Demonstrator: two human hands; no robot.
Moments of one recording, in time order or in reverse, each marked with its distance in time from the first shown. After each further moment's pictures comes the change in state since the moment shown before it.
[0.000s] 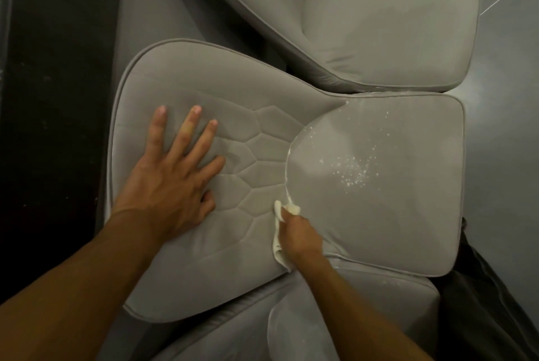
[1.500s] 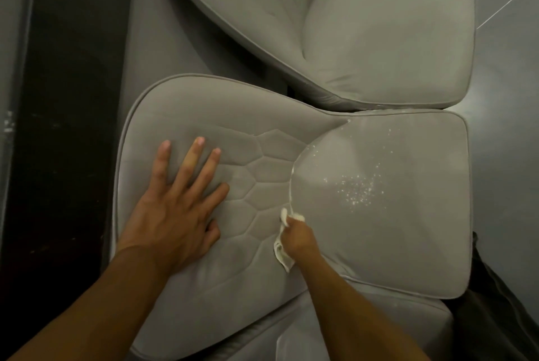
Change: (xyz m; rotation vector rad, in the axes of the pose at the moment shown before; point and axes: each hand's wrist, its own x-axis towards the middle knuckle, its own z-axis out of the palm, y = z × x) left_hand 0.000 -0.001 -0.005 -0.083 -0.044 0.019; right_hand 0.046 -0.017 -0.007 0.351 0.004 0.099
